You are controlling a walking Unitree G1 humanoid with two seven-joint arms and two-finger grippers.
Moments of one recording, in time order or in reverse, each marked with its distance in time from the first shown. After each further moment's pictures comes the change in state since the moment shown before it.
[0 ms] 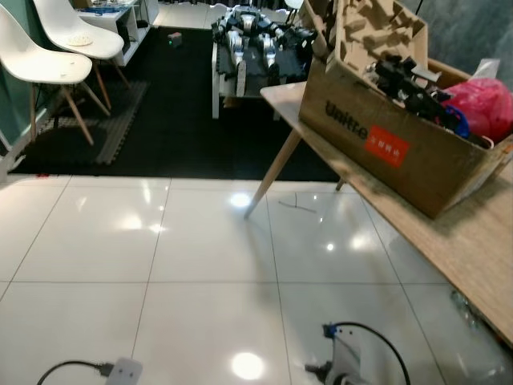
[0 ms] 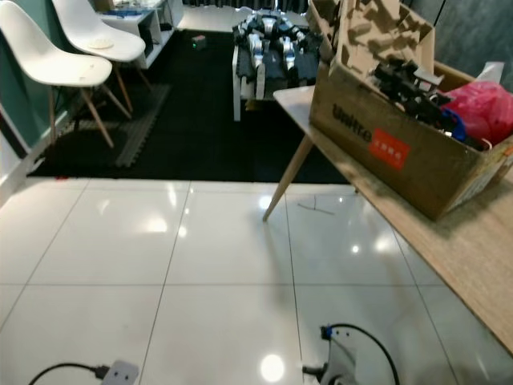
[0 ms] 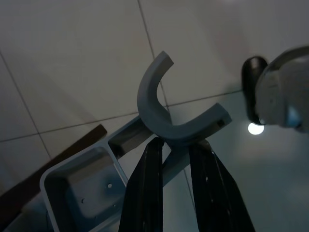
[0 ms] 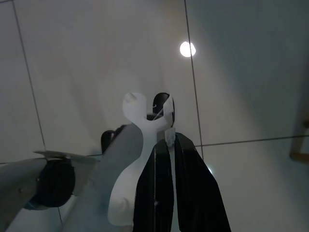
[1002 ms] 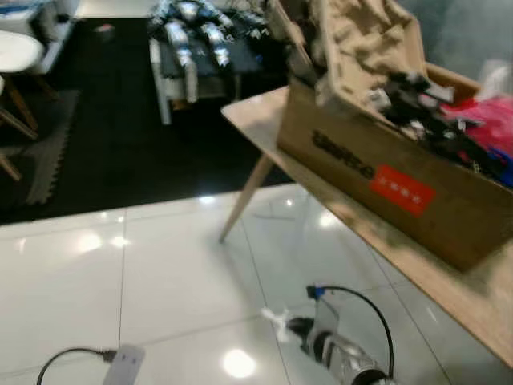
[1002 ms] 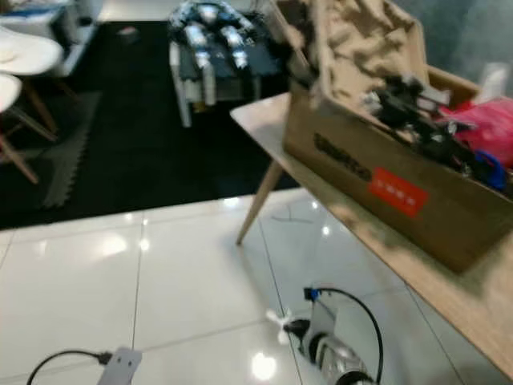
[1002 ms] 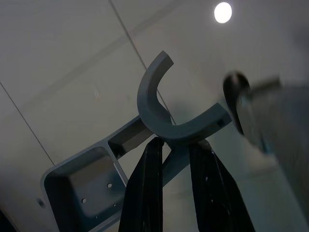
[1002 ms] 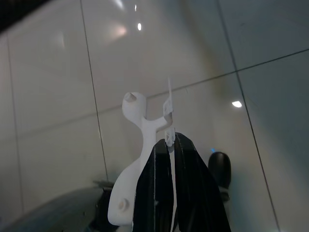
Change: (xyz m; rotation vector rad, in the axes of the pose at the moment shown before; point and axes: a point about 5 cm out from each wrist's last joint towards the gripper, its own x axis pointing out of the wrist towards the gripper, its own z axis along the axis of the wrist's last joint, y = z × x) left arm 0.002 0.011 0.036 -0.025 -0.118 0.040; right arm 0.005 0.051 0.061 -0.016 -0.201 0.341
